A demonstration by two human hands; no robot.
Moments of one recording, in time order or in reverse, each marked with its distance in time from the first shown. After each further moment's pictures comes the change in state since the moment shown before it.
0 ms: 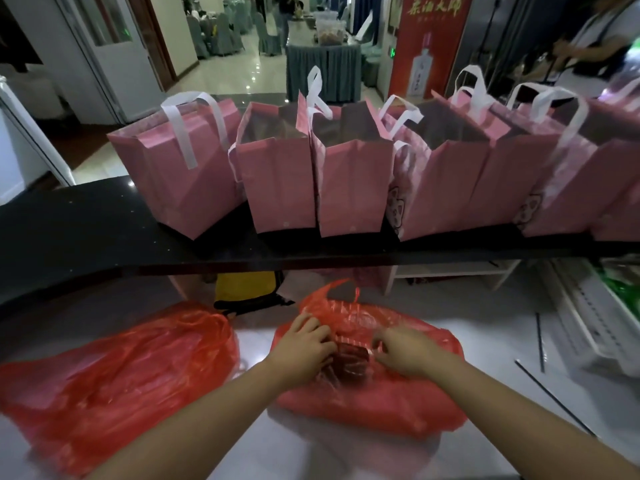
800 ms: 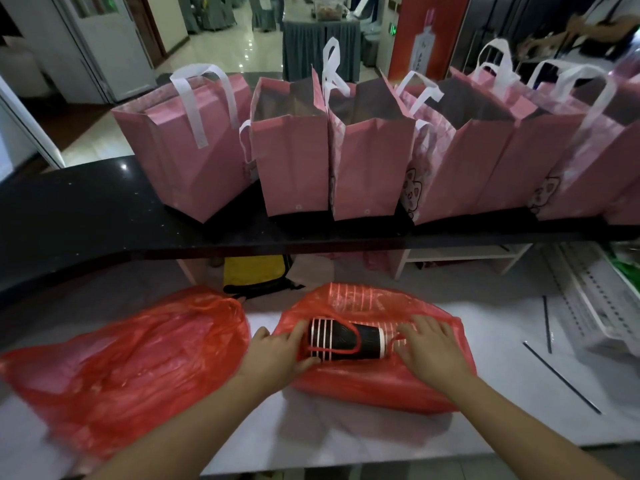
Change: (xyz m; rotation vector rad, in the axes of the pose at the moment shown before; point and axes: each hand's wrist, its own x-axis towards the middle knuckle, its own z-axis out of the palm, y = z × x) left_hand -0.074 -0.019 0.026 -0.035 -0.054 -0.419; right_hand -0.019 0.007 0.069 -0.171 0.383 0.168
